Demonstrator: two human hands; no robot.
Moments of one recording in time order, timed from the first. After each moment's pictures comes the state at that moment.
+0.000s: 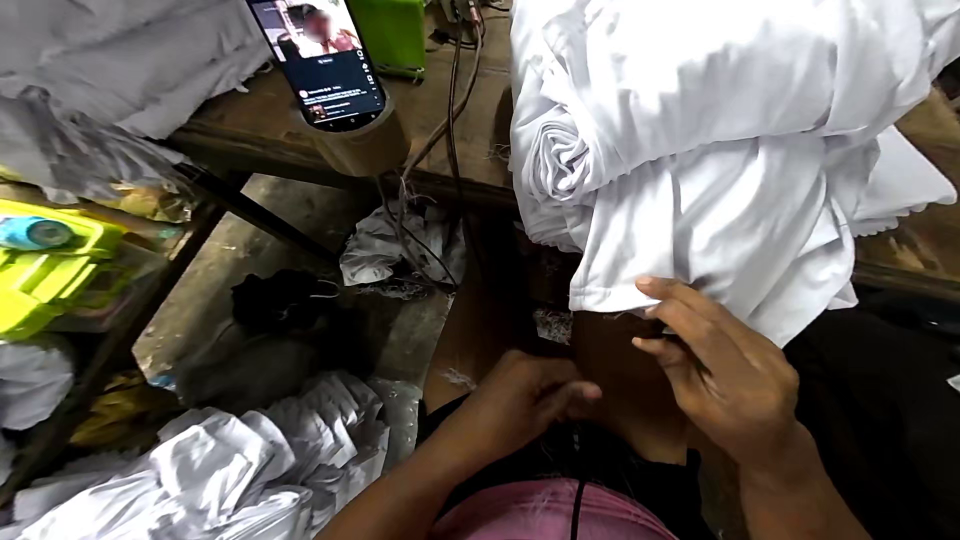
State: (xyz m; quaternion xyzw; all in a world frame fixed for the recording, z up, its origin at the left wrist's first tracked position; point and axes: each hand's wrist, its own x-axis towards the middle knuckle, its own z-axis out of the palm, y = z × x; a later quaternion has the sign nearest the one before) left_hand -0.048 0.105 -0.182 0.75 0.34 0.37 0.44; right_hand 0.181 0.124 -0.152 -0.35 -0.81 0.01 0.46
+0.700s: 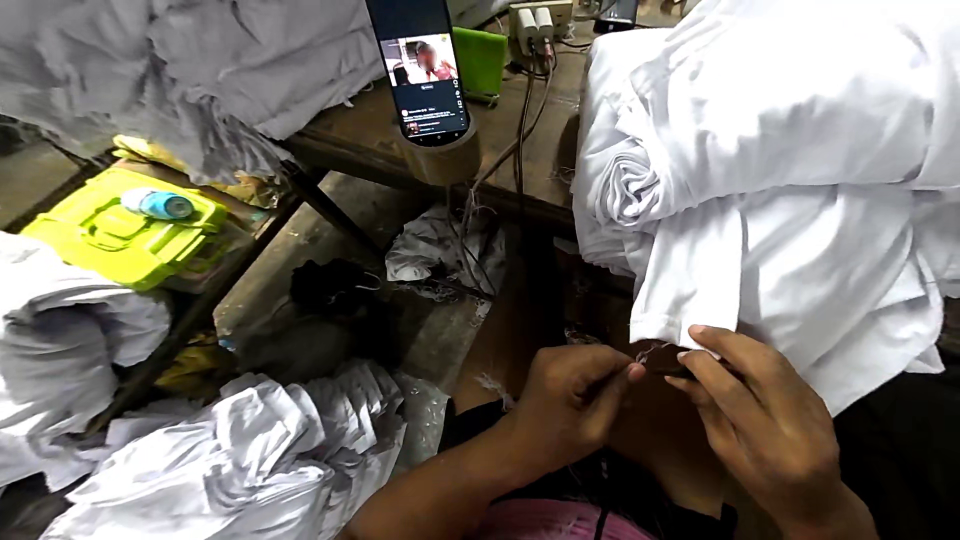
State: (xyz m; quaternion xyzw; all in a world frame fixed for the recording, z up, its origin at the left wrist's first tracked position) left_hand -0.028 0.112 -0.171 0.71 0.31 0.55 0.32; right_hand 0.181 0.122 -0.160 -0.36 -0.84 -0.08 0.41
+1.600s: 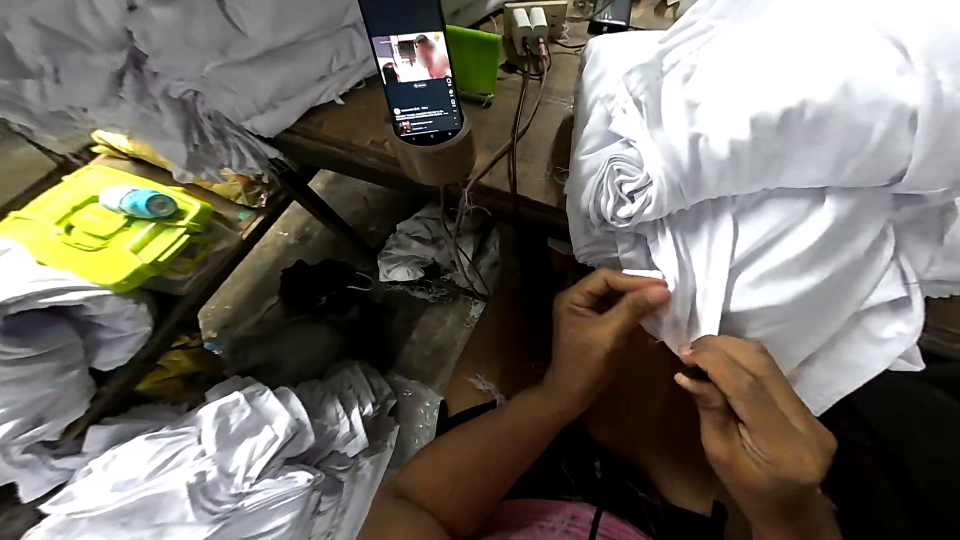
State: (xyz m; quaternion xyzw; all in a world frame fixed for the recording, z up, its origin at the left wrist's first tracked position) left_hand 0.018 0.159 -0.154 0.40 0.25 0.71 0.53; right_hand 0.168 0.119 -0.160 -0.35 -0.79 0.01 0.51
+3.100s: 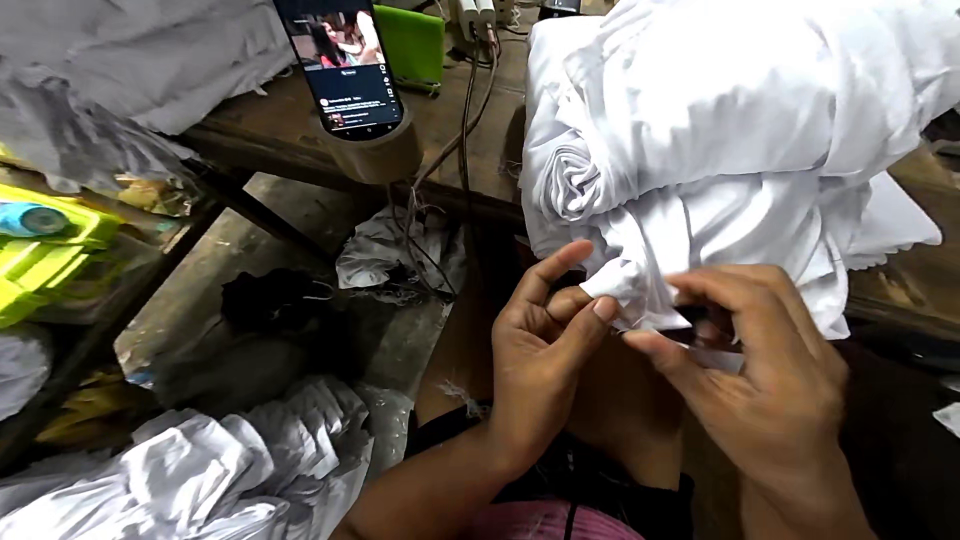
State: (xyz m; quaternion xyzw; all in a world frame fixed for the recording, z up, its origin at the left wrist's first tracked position) left_hand 0.008 0.130 -0.127 0.39 0.26 0.69 0.55; right_hand 0.165 0.135 -0.101 -0.40 -0.78 0.01 0.48
